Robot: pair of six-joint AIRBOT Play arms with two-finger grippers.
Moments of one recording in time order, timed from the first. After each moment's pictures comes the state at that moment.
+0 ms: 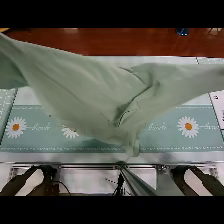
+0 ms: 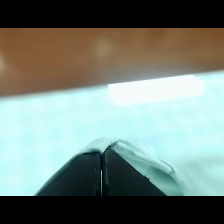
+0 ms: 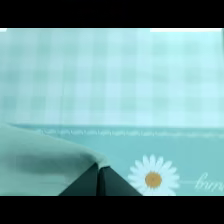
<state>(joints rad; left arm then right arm) 0.35 -0.99 1.83 0.91 -1.50 -1.31 -0.34 -0.99 1.79 -1.26 1.78 1.44</state>
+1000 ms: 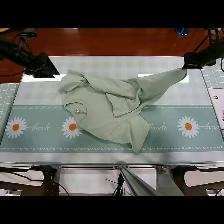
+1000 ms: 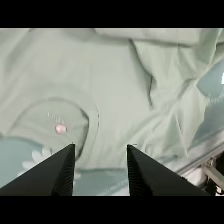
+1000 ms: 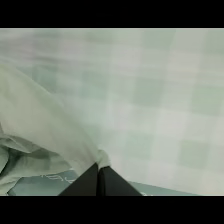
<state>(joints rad) 0.15 -1.59 1.74 0.95 -1.70 -1.42 -0.16 -1.61 1.79 -1.32 1.45 1.36</state>
